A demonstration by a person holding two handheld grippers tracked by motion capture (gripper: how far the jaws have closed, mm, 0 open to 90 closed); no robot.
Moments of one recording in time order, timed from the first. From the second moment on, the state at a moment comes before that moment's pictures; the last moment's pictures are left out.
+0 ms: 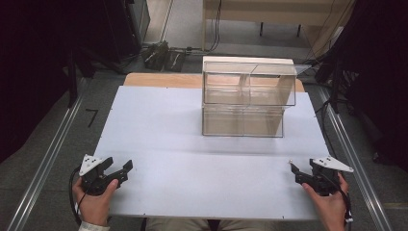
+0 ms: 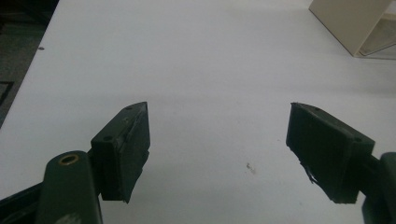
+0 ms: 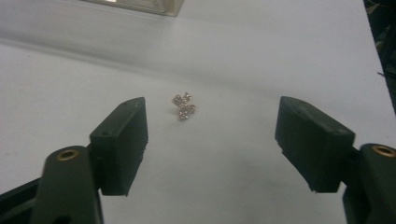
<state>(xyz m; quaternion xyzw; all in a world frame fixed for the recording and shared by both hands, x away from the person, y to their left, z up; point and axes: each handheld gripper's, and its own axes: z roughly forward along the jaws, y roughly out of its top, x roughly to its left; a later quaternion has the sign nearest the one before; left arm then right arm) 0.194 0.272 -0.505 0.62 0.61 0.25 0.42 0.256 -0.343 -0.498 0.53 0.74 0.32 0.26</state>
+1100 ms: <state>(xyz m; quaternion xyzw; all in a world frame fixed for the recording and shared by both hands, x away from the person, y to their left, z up) 0.195 0.272 -0.506 0.62 0.61 0.25 0.42 0.282 -0.322 -0.508 0.53 0.74 0.31 0.26</state>
